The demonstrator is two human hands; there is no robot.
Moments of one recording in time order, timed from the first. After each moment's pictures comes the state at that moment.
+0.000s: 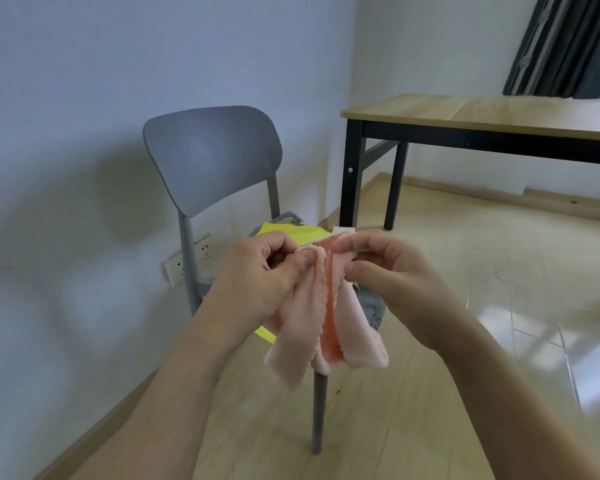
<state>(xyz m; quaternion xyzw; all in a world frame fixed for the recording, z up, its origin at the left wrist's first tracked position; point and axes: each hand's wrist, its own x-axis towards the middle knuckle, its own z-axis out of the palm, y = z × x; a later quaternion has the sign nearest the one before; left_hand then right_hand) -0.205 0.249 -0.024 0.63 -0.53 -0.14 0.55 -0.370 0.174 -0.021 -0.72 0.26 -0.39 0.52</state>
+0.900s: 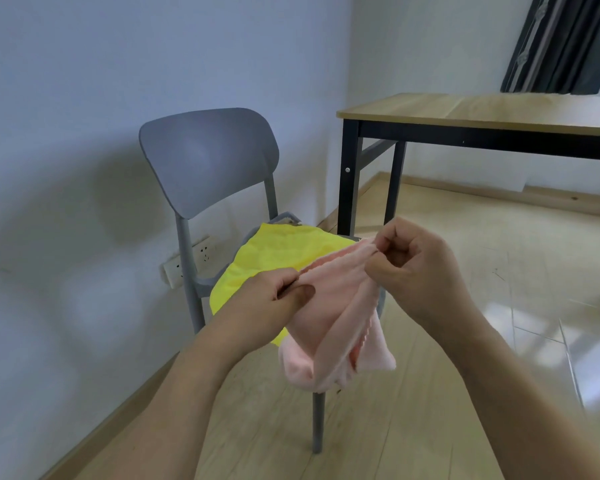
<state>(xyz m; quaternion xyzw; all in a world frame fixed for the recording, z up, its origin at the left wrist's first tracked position) -0.198 0.242 -0.060 0.68 -0.60 -0.19 0.37 -0.386 0.160 -0.028 -0.76 0.28 -0.48 0.33</state>
